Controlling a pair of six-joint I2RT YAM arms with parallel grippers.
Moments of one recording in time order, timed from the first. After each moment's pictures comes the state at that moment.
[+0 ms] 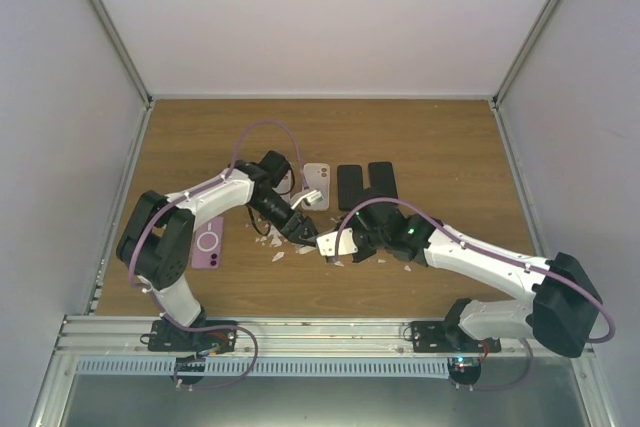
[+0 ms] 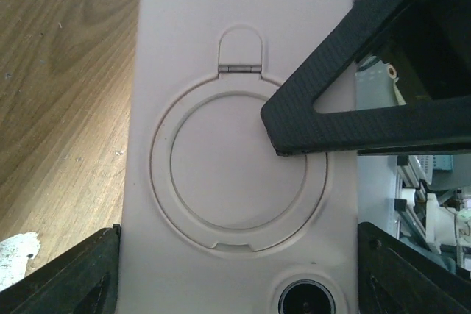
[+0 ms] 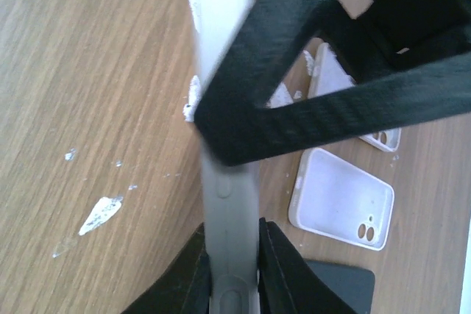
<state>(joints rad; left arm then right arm) -0.51 1.71 1.13 -0.87 0.97 0.31 0.89 1.24 0.80 -0.37 -0.13 -1.10</state>
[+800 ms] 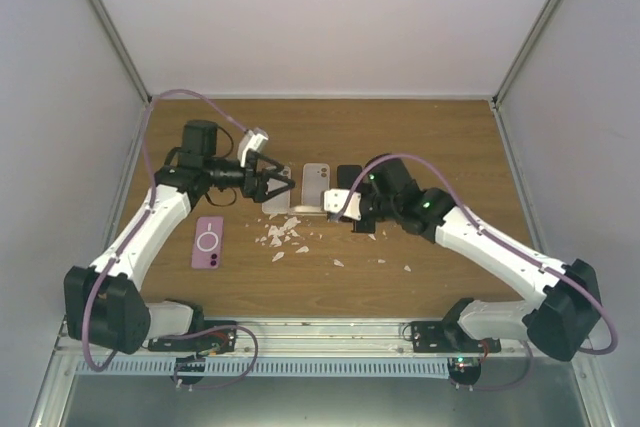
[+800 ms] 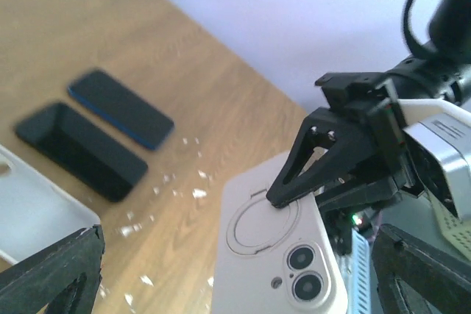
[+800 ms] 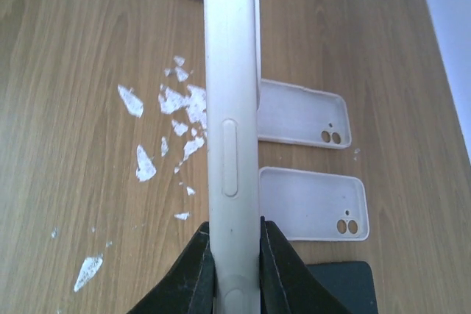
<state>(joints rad) -0.22 1.32 1.04 -0.49 1.06 0.07 0.76 1.25 0.98 -0.47 -0.30 -0.88</state>
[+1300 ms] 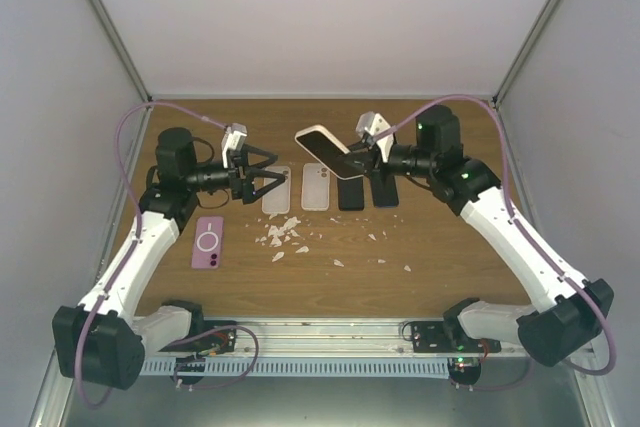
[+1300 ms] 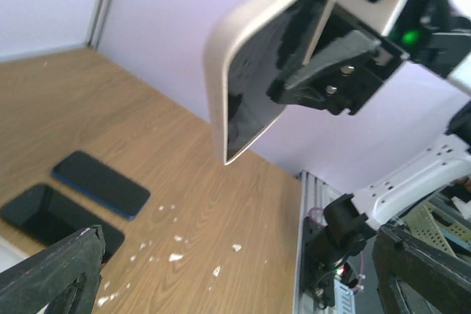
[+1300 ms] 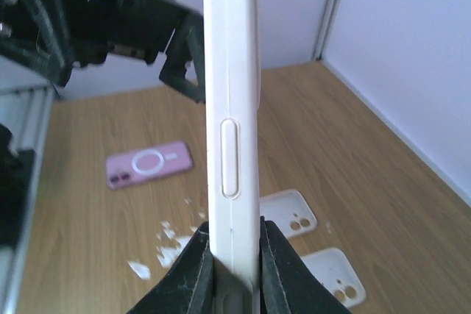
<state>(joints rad) -0.15 1.11 0.90 -0.08 1.14 -0.22 0.50 1.24 1.22 -0.42 -0.66 -0.39</state>
